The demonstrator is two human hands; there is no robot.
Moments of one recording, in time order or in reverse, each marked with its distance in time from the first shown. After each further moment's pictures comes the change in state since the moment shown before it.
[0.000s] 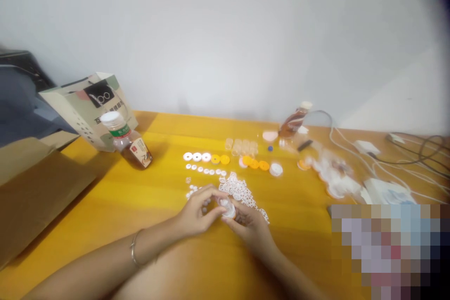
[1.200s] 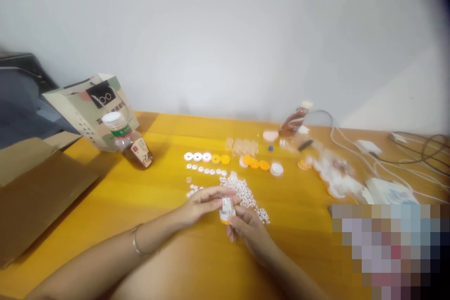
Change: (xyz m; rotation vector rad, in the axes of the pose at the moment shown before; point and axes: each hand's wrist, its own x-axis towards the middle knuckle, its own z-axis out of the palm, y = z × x) left_hand 0.009 -0.001 0.000 -0.735 -0.274 -0.247; right_hand 0.003 0.015 0.003 0.411 -0.141 0.141
